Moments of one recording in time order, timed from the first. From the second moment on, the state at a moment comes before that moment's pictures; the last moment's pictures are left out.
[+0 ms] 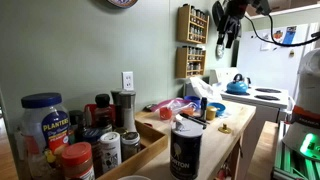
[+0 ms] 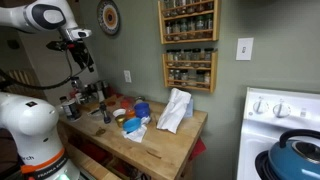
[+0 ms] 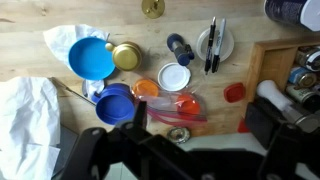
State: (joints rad) arm 0.12 -0.94 0.21 -2.56 0.18 1.86 0.27
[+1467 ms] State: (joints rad) arm 0.28 -0.18 0.55 -2.05 0.13 1.94 0.08
